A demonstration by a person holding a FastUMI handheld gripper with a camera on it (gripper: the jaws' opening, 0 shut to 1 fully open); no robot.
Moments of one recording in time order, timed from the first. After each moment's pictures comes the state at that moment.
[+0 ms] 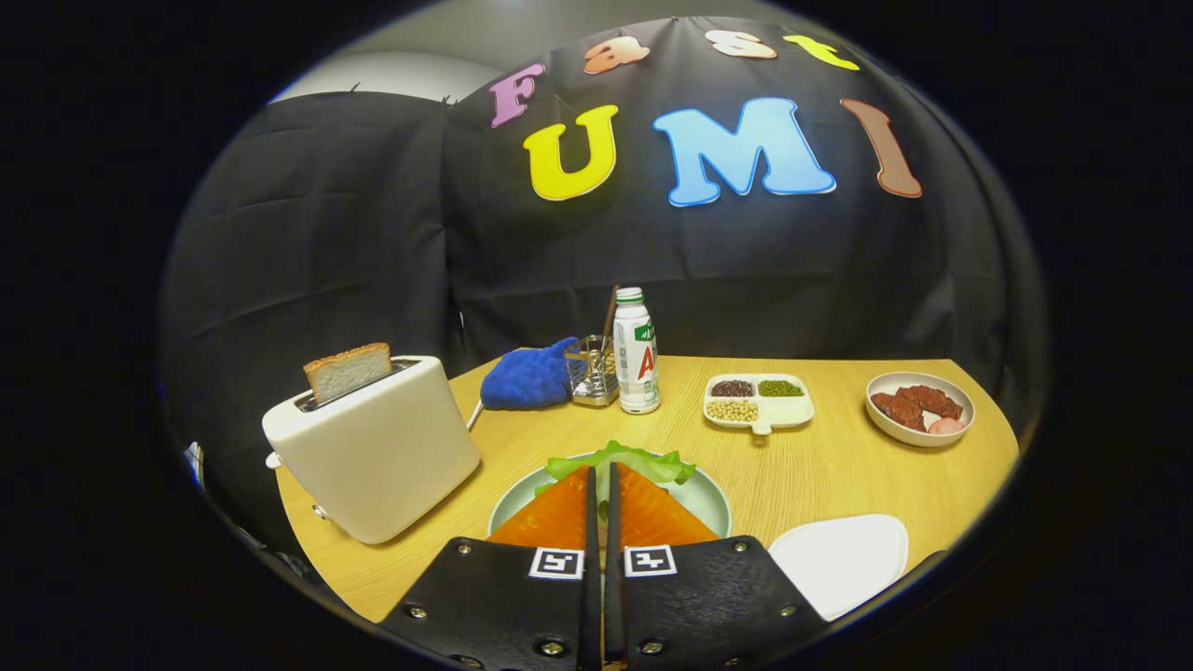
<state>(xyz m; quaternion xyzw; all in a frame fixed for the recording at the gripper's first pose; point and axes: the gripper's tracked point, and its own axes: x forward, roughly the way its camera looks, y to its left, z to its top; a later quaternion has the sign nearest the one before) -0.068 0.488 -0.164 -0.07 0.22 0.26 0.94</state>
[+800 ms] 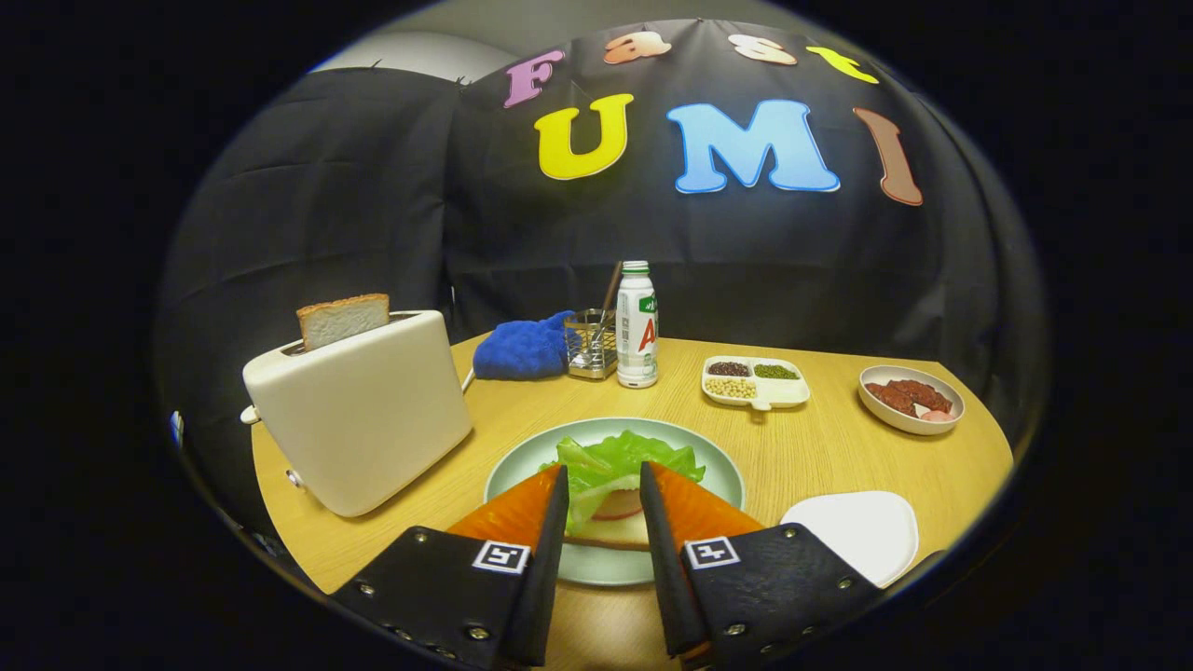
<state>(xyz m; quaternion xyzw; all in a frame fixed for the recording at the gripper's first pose) -0.093 0.487 -0.182 -0.11 0.21 0.24 0.94</state>
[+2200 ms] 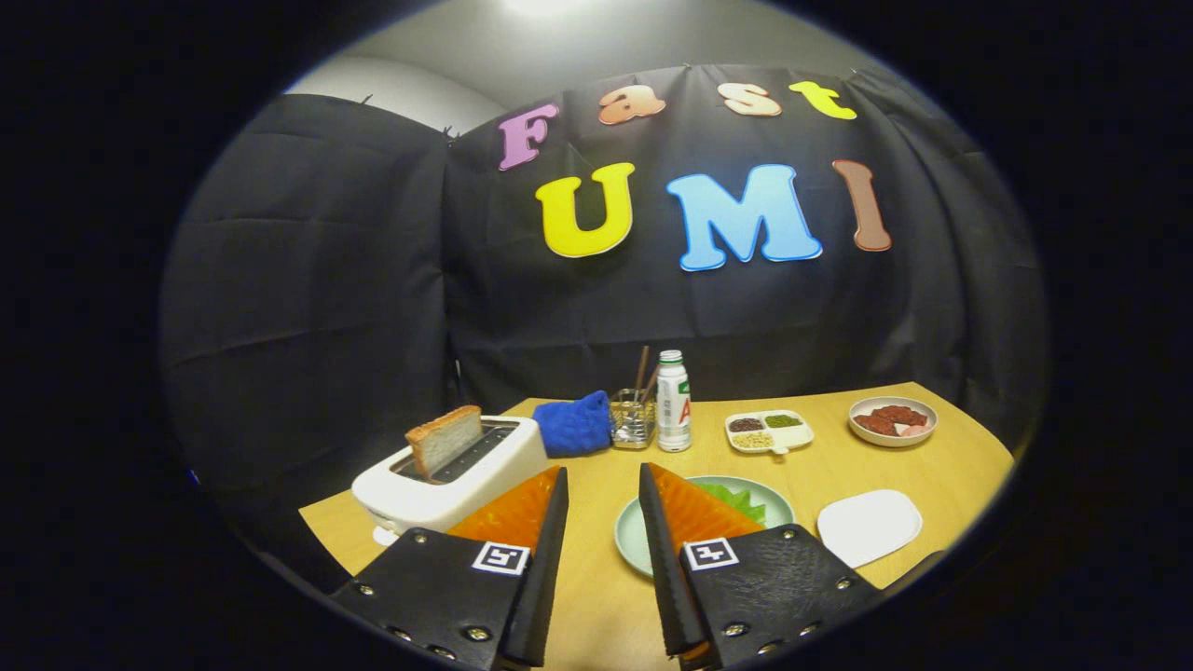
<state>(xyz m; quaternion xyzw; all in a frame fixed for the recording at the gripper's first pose) -0.171 0.601 -0.091 -0.04 0.14 0.23 0.96</state>
